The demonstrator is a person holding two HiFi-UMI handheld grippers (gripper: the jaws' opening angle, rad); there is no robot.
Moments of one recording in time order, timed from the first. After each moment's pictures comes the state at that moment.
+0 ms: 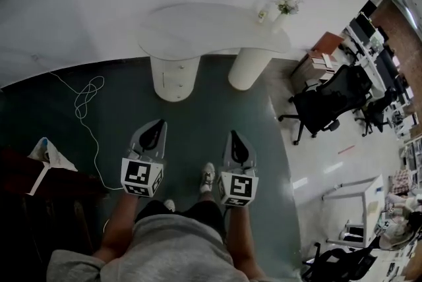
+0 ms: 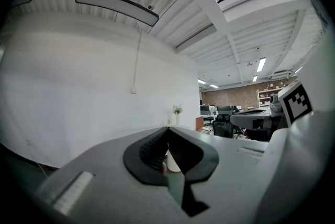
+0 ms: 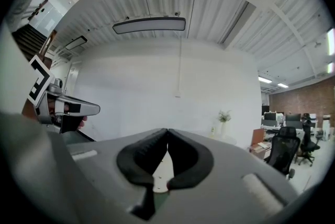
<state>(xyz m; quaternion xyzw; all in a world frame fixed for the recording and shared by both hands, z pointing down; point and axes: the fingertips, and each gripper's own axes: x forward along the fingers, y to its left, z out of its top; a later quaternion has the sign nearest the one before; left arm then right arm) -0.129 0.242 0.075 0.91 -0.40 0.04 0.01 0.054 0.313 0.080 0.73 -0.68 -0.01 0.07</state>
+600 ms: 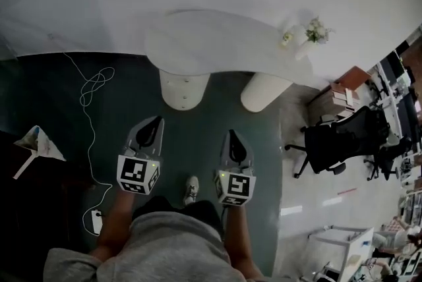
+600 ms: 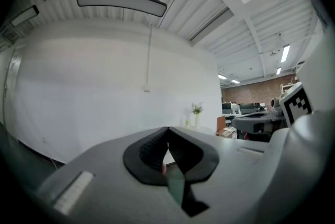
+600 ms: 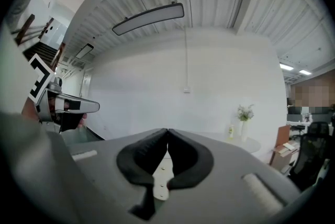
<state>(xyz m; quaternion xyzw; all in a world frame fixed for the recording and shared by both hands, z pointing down) -0.040 0.121 0.077 0.86 -0.50 0.04 0.01 0.159 0.151 0.092 0.66 -0.75 0.00 0.06</state>
